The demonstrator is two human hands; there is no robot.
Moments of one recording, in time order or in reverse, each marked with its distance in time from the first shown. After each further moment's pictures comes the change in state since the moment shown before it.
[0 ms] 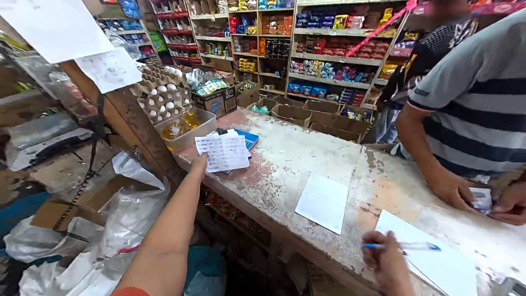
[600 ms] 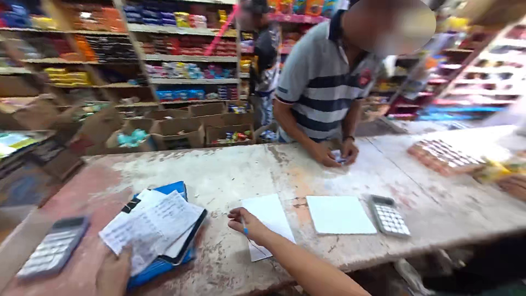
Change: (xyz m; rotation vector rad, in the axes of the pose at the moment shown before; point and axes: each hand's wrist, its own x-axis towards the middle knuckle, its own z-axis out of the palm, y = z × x) left_hand 0.054 -0.009 0.091 0.490 -0.435 0.293; right_hand 0.143 -0.021 0.193 -0.146 -0.277 -0.065
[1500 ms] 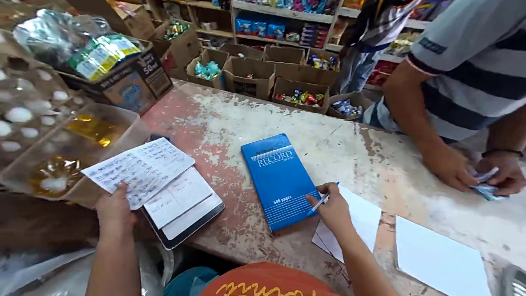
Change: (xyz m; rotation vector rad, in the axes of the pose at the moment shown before) left_hand 0.028 -0.065 -0.103 -0.474 0.524 -0.365; right_hand 0.021 -0.041 -0.017 -0.633 0.279 0.213
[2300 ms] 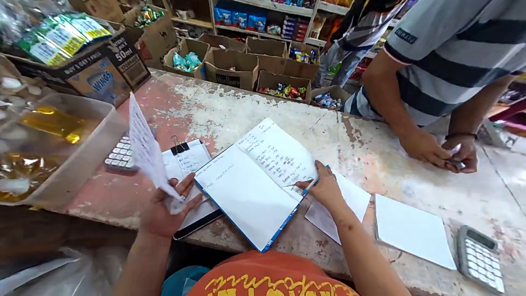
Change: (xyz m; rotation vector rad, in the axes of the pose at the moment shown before) left_hand -0.093 -0.002 0.049 -0.730 -0.747 -0.405; right_hand 0.026 0.037 -0.005 -0.189 0.039 0.024
